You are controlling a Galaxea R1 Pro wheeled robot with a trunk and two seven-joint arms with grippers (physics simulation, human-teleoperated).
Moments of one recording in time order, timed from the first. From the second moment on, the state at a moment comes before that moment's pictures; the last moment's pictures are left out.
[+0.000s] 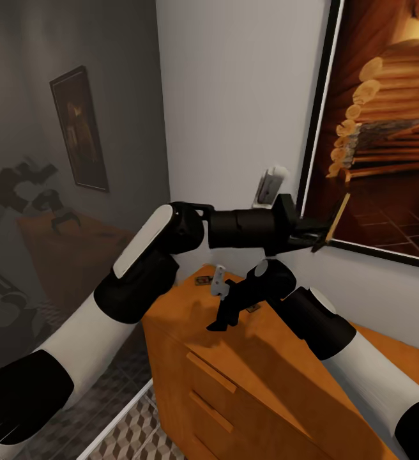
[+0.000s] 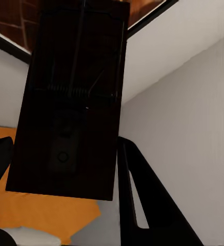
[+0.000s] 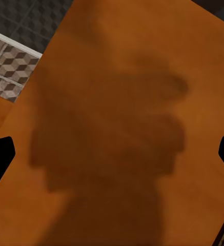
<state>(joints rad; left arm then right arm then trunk) -1.17 -0.14 -0.67 -1.49 2.18 0.71 0.56 -0.93 -0.11 0.66 -1.38 0.48 0.85 1.19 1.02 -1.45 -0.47</state>
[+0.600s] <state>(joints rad) -1.17 -0.14 -0.61 -1.49 2.17 0.77 0.20 -0.93 -0.11 0.66 -1.38 0.49 0.85 1.19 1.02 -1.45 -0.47</state>
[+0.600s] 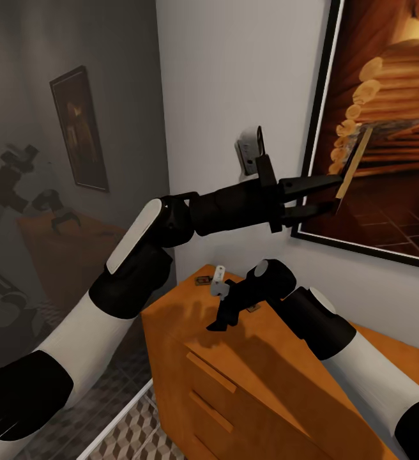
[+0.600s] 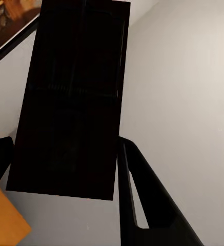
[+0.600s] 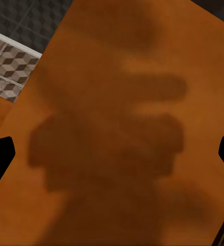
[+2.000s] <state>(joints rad) -1.17 -0.11 -0.61 -1.49 2.18 0.77 0.08 -0.93 -0.10 0.66 -1.38 0.48 0.85 1.20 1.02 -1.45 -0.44</state>
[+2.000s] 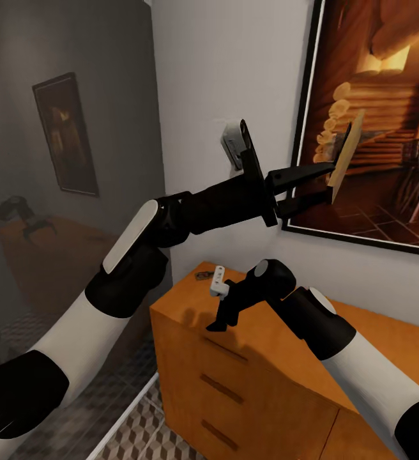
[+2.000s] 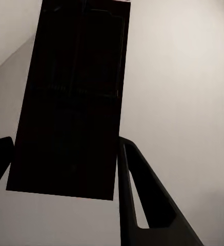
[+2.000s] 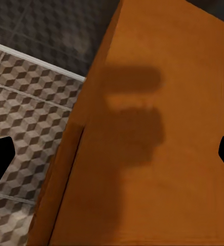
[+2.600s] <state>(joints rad) -1.17 -0.11 -0.61 -1.49 2.17 0.77 0.08 -0.93 -0.10 0.62 -1.38 0.47 0.85 1.20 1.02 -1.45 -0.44</state>
